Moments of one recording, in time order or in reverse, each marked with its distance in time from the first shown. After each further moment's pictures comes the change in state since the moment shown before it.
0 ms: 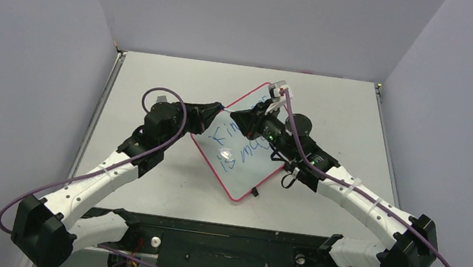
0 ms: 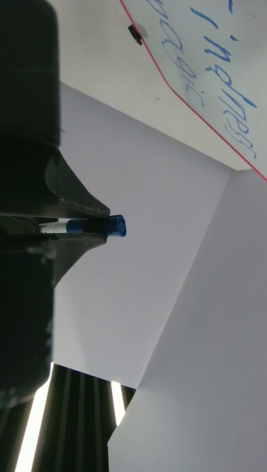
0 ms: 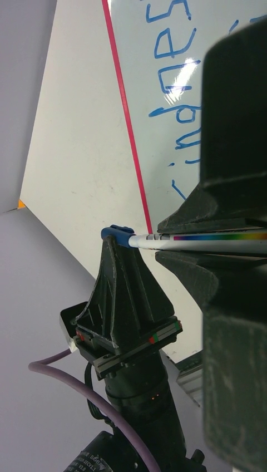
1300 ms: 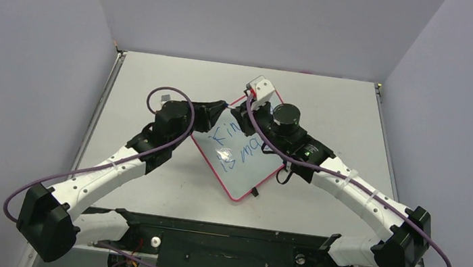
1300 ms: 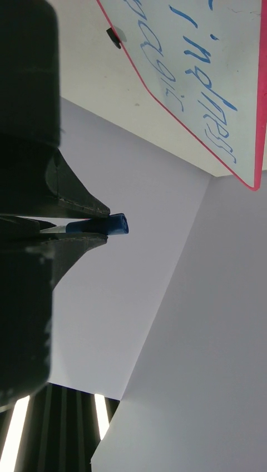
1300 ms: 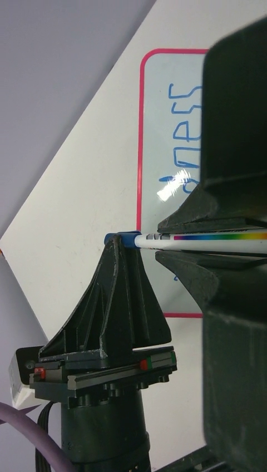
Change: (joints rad) left arm -0.065 0.073 0.046 0.000 -0.116 0.011; right arm 0.050 0.084 0.163 -0.203 0.084 -0.381
